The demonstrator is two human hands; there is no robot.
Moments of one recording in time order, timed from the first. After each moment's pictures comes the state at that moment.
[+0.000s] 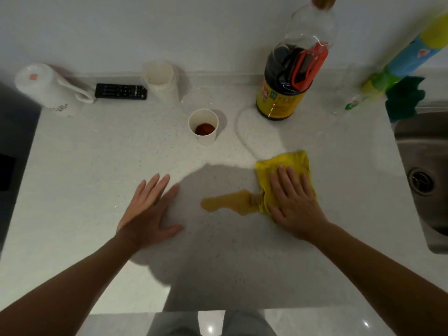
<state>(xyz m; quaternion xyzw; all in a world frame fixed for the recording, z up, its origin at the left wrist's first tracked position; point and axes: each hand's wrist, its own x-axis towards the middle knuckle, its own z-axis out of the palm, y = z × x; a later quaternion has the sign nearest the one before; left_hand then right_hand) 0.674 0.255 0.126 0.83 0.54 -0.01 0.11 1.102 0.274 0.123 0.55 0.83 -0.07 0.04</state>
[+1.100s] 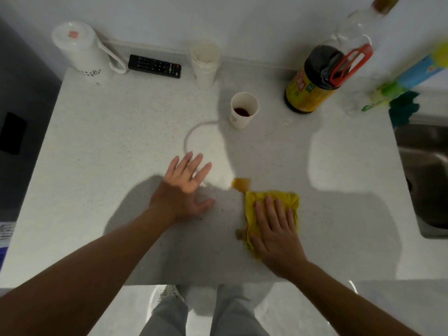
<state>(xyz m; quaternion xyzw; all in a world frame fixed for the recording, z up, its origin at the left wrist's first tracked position) 0.671 0.249 0.133 0.83 0.53 0.03 0.14 0.977 0.141 0.126 0.59 0.79 -0.13 0.06</state>
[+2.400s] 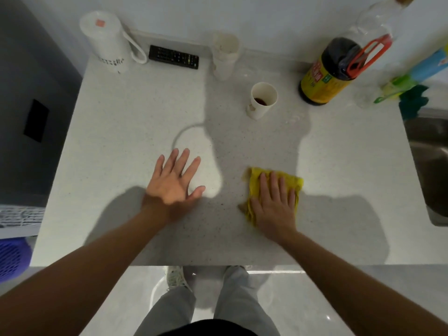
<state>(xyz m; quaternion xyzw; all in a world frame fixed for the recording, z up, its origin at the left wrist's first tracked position) 0.606 0.212 0.123 0.78 0.61 -0.03 0.12 0.899 0.172 0.136 0.70 0.69 -0.17 0.08</state>
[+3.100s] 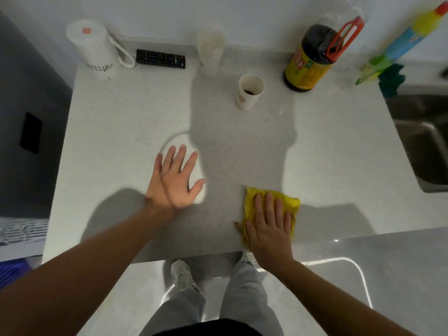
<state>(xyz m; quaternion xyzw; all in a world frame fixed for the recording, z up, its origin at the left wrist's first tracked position) 0.606 0.206 0.125 0.80 0.59 0.02 0.07 0.867 0.070 0.136 0.73 0.66 -0.15 0.05</state>
